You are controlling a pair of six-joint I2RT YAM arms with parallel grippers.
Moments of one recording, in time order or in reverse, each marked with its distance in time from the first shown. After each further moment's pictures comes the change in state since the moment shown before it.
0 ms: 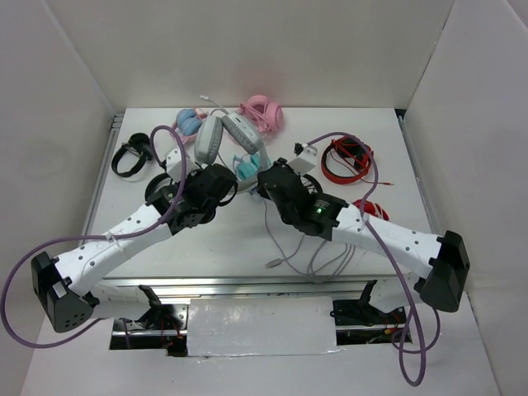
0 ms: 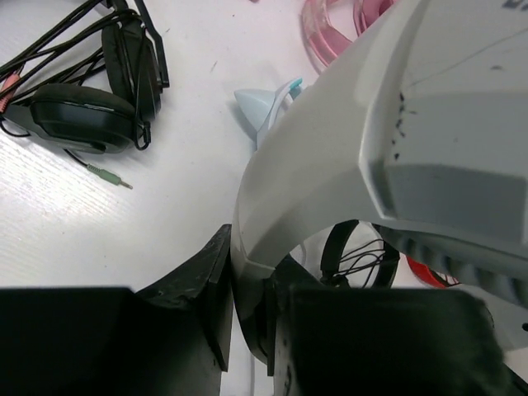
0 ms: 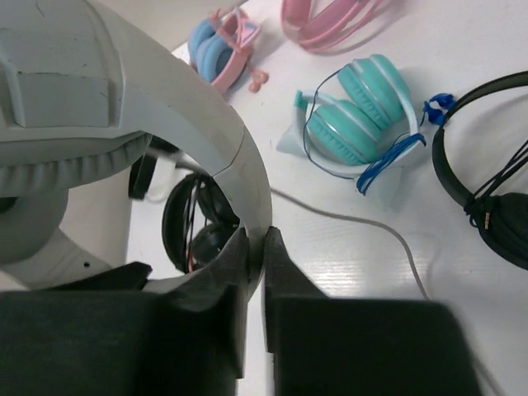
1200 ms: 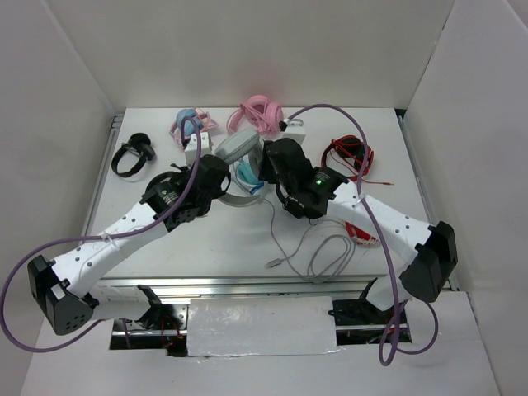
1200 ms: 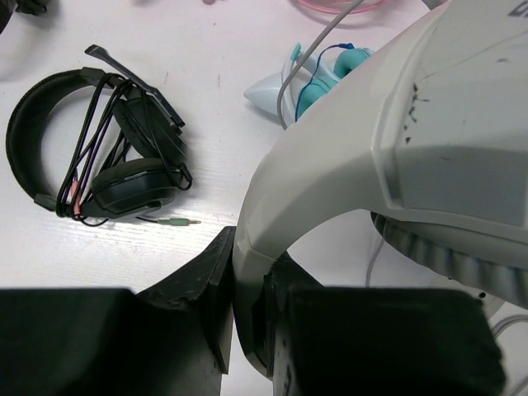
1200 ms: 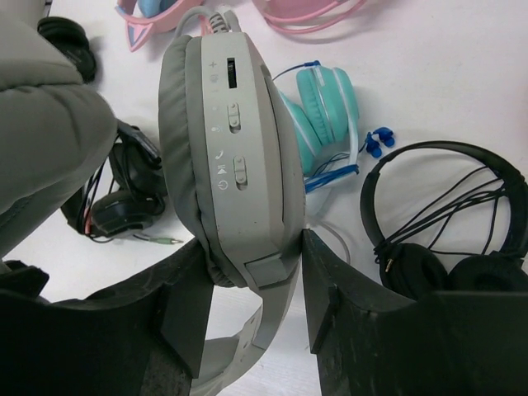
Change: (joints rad) left arm 0.051 -0.021 -0.005 0.131 0.170 0.677; right arm -0.182 0.107 0.166 -0.140 -0.297 -0.405
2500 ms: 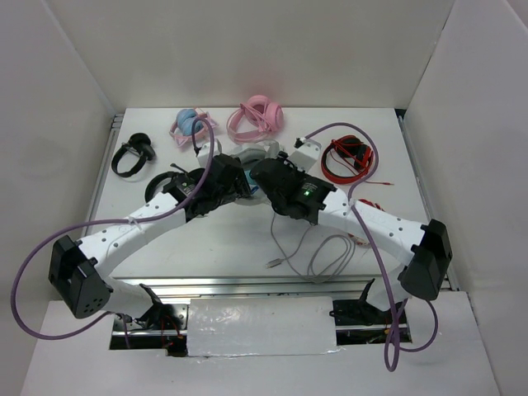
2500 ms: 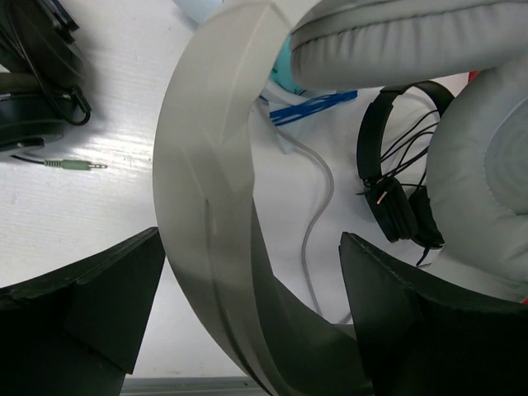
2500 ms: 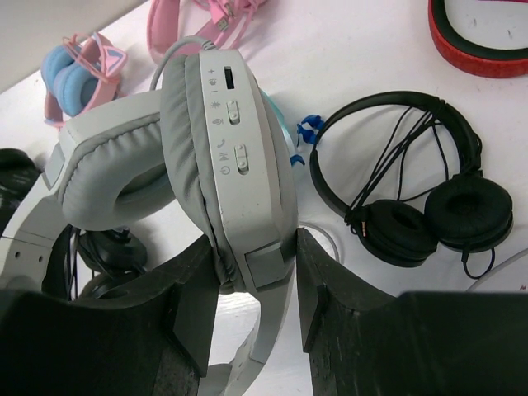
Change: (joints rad) left arm 0.033 0.140 0.001 0.023 0.212 -0.232; right arm 0.128 0.022 0.002 -0.216 0.439 0.470
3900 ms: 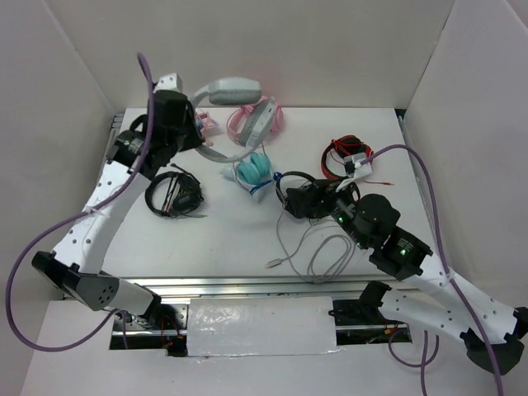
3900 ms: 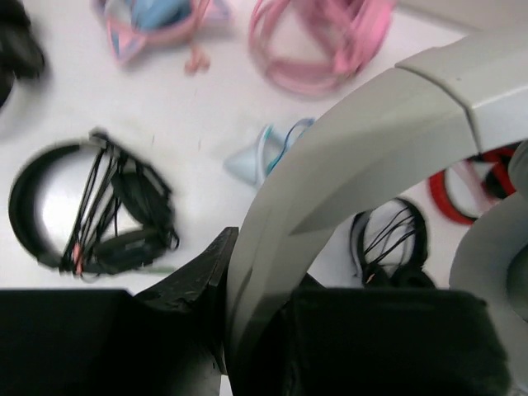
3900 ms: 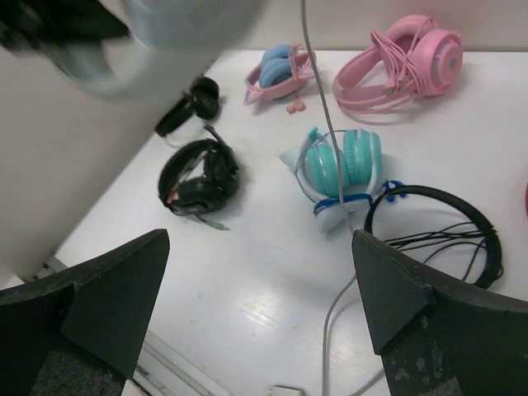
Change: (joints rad) left arm 0.289 0.046 0.453 -0.186 0.129 0.331; right arm -0.058 -0.747 -0.486 0.432 -0.541 -0.663
